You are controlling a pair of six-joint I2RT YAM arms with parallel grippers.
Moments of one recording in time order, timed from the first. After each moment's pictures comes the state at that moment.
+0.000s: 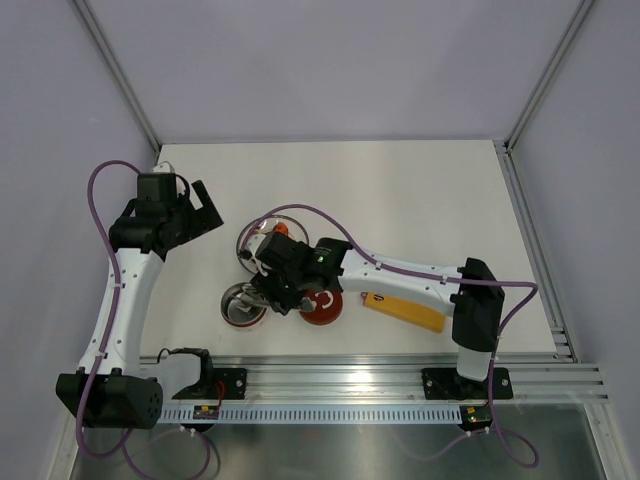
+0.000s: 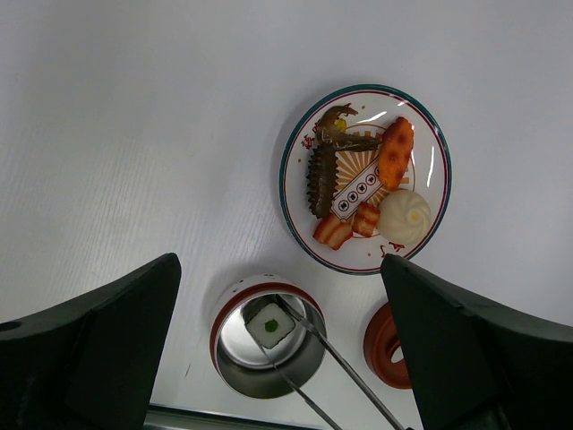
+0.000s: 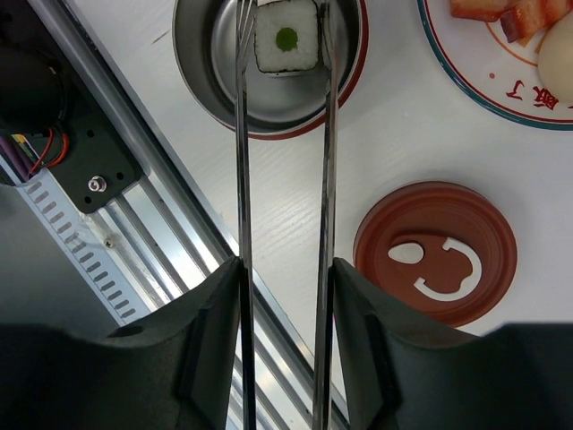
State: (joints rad) left arm -0.02 1.11 1.22 -0.91 -0.06 -0.45; right arm 1.19 1.84 1.62 -0.73 -0.04 0.23
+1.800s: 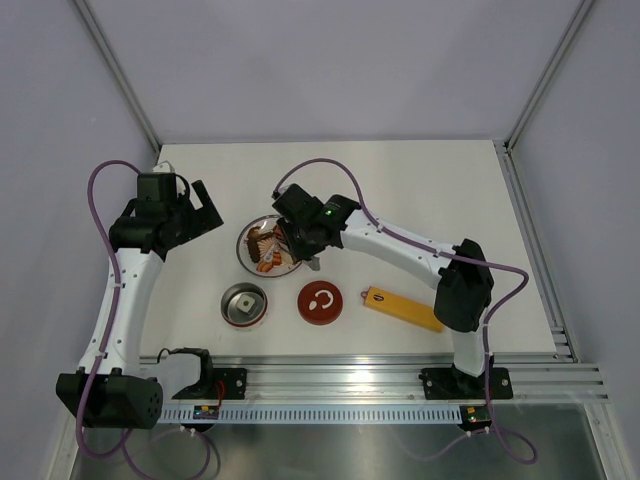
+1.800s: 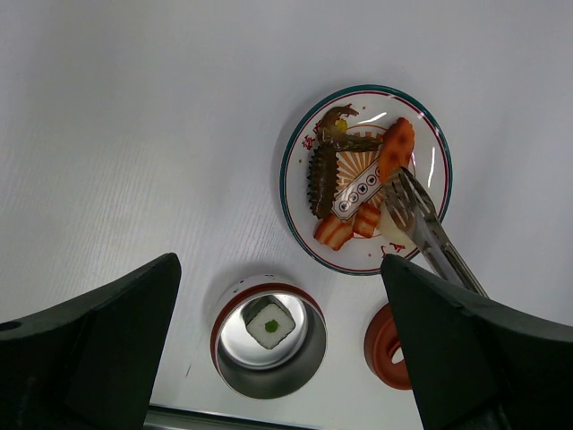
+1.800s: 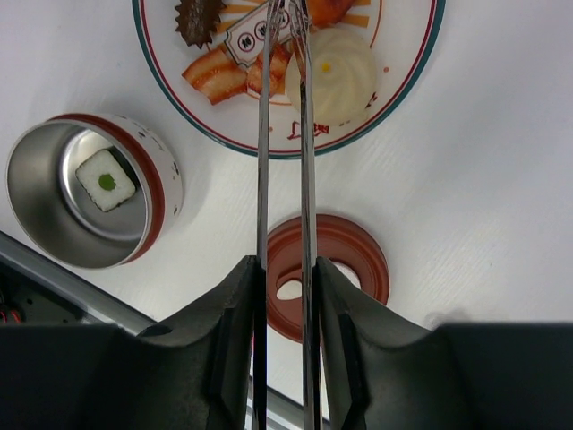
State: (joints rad) left arm -0.02 1.11 1.22 -0.90 -0.06 -0.45; right arm 0.97 1.96 1.82 -0.85 0.11 0.42
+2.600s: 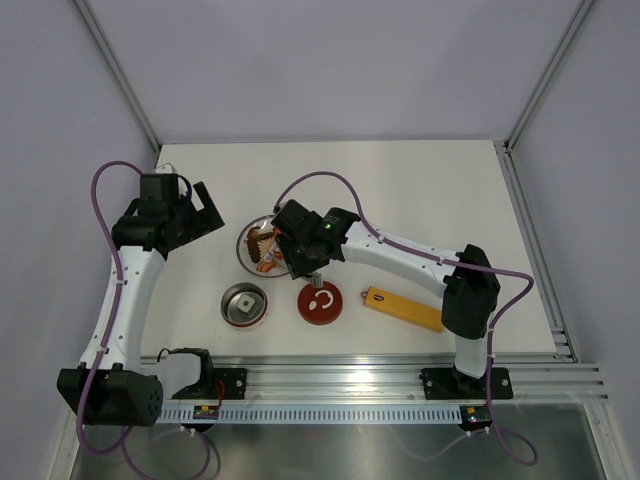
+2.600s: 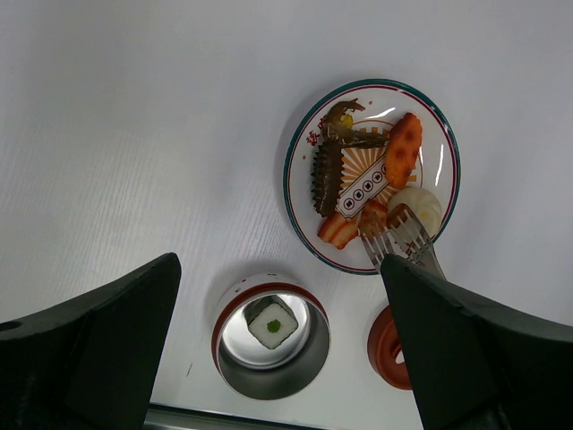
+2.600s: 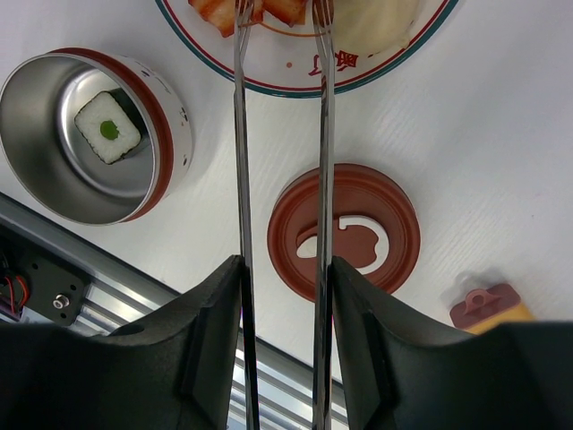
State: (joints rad) left arm -0.02 1.13 1.20 -0.90 -0.06 -0.45; right arm 1.03 1.89 1.71 -0.86 0.12 0.50
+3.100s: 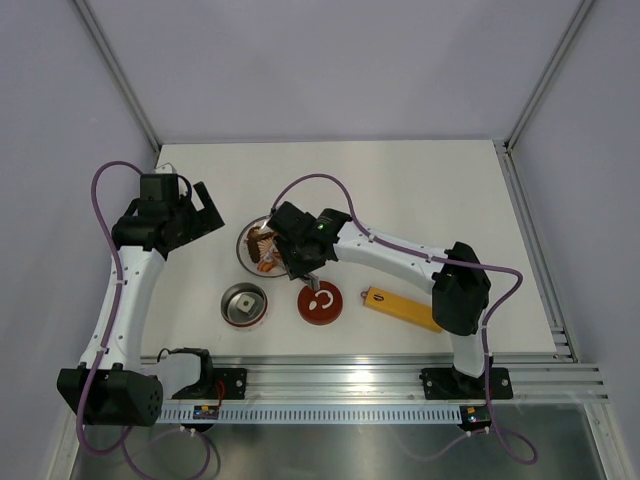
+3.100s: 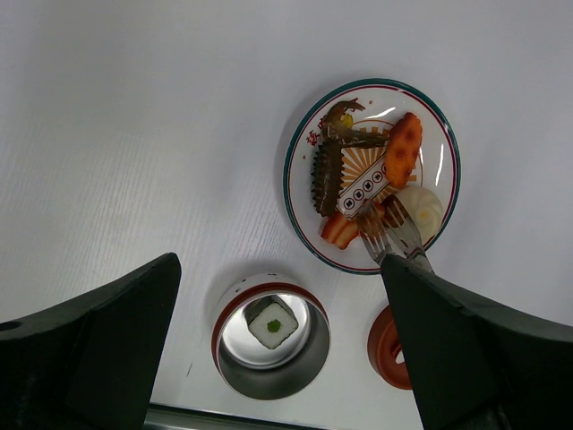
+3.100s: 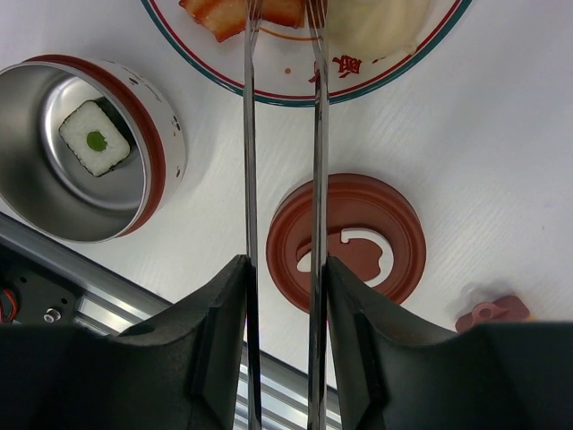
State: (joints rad) left arm -0.02 1.13 1.20 -0.90 -0.06 -0.45; right arm 1.03 1.95 1.73 -0.86 0.12 0.50
